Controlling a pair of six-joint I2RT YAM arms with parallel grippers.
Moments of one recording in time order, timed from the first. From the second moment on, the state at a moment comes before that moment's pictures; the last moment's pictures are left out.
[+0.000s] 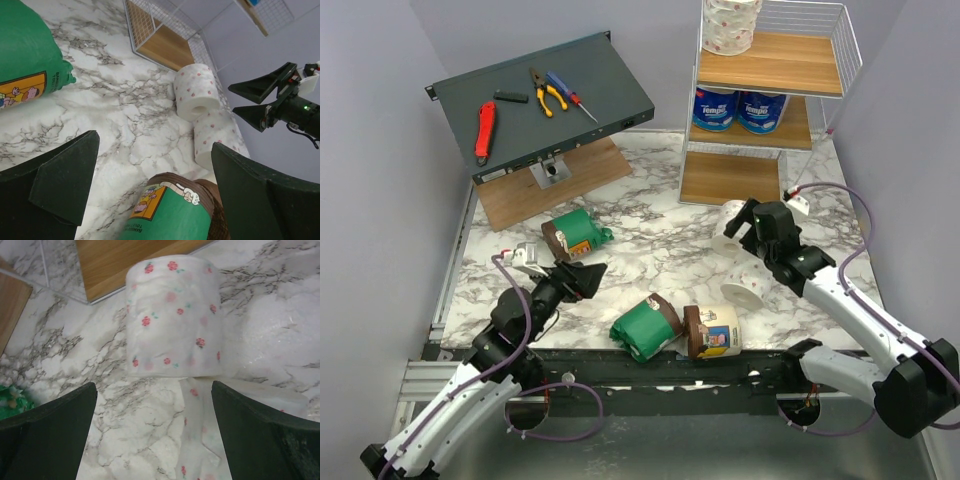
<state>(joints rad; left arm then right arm) -0.66 0.17 0.26 -0.13 -0.17 -0.79 0.48 1.06 0.77 -0.36 0.42 0.81</state>
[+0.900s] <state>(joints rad) -0.66 0.40 0.32 -0.23 -0.18 -0.81 0.25 1.28 0.77 -0.14 0.29 0.81</state>
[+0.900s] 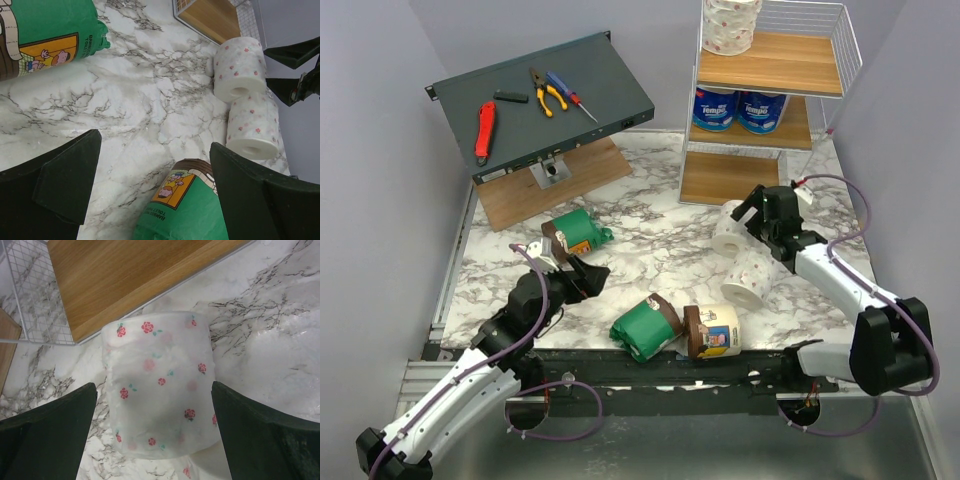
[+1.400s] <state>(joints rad) -0.66 0.42 0.32 -0.23 -0.19 -0.81 0.28 1.35 0.79 -0.10 0.16 0.66</state>
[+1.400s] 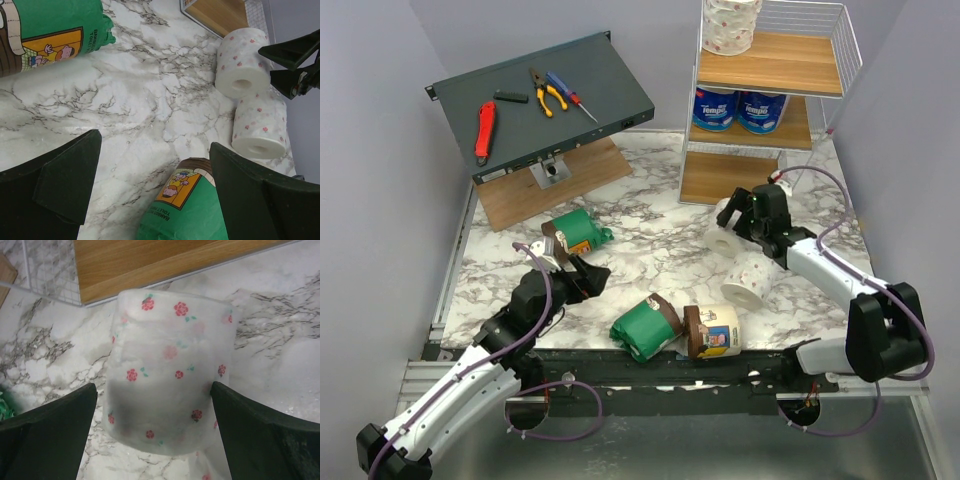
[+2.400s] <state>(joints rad) -0.66 0.46 0.32 -0.23 -0.19 -0.81 0.50 1.22 0.82 -0.06 0.34 0.63</state>
